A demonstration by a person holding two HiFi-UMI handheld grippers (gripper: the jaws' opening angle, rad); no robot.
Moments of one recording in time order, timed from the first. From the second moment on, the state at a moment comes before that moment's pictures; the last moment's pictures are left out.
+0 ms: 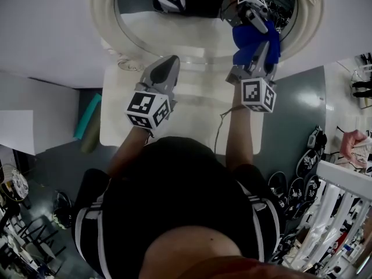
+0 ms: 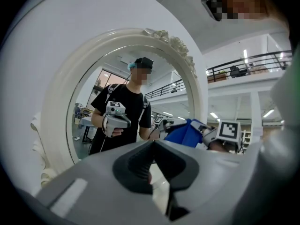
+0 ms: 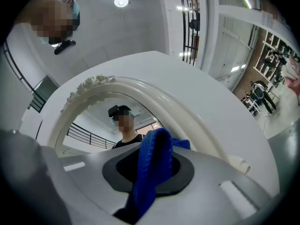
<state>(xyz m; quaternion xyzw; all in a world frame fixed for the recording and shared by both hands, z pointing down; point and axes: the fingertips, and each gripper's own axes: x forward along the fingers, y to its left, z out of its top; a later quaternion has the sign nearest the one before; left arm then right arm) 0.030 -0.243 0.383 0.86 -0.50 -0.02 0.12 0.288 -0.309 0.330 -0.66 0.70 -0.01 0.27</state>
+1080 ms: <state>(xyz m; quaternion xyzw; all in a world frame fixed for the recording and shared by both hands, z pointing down) 0.025 -0.244 0.339 0.85 -0.51 -0.05 0.10 0.286 -0.305 0.304 -0.65 0.71 0.01 0.28</state>
